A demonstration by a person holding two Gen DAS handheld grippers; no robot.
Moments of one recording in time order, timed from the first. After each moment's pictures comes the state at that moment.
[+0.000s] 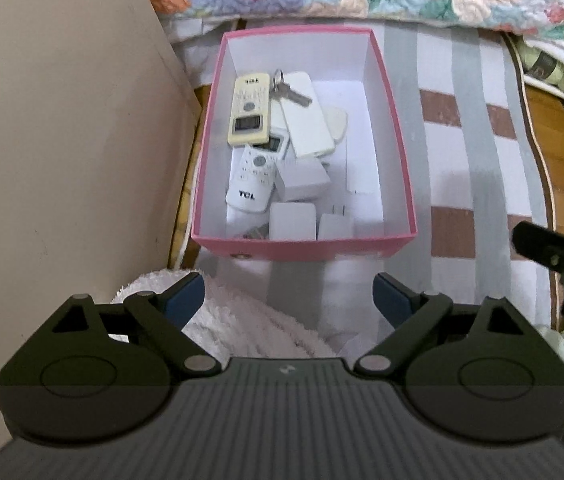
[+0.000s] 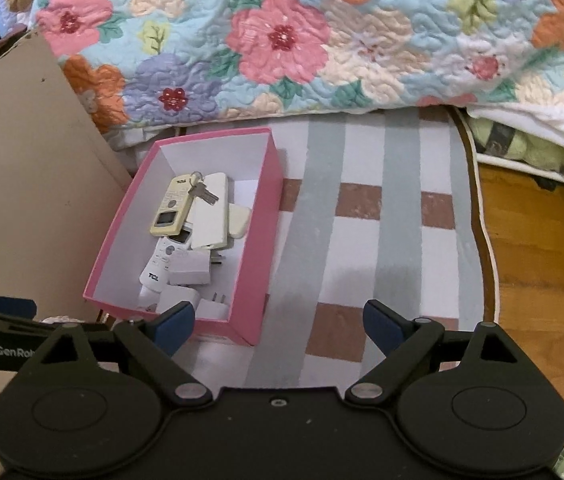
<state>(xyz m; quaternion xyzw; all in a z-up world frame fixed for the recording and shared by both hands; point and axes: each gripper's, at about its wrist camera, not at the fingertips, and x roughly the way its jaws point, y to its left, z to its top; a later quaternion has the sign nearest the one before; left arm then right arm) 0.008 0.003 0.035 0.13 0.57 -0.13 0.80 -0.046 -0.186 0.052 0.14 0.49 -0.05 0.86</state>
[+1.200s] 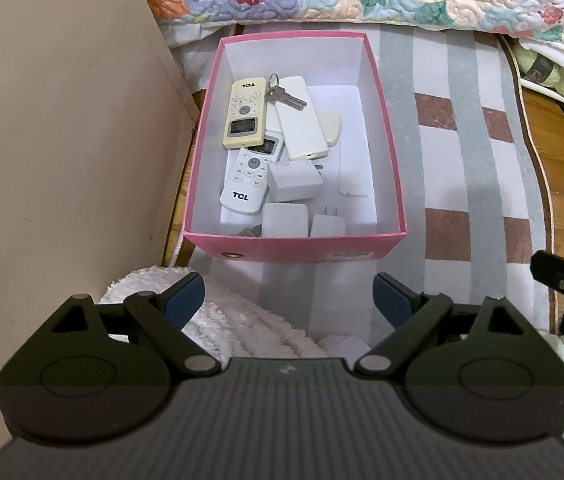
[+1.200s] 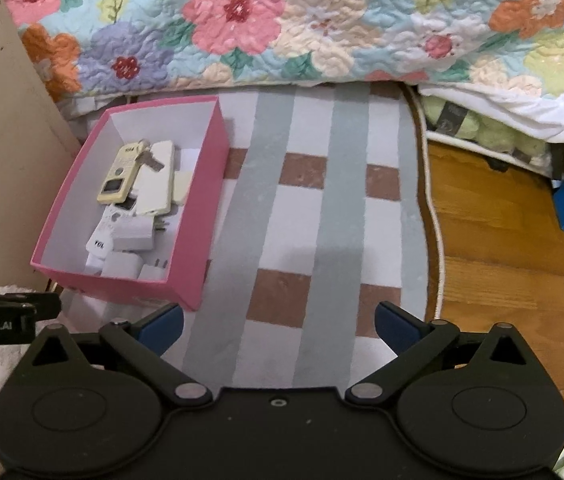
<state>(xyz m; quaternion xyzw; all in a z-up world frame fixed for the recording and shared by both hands) -0.006 -0.002 0.034 0.12 0.55 -0.12 0.81 -0.061 -0.197 0.049 0.09 0.53 -0.11 0.84</state>
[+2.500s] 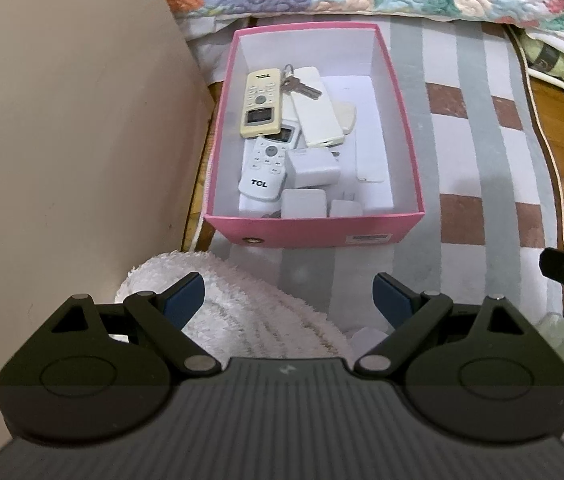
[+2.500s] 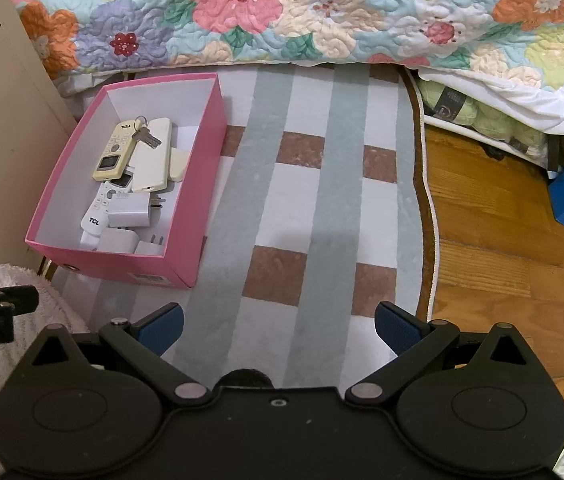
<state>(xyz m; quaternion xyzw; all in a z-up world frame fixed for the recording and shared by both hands) -0.016 0.014 0.037 0.14 0.56 -0.11 0.81 -0.063 -0.193 0.045 0.08 0.56 -0.10 0.82</state>
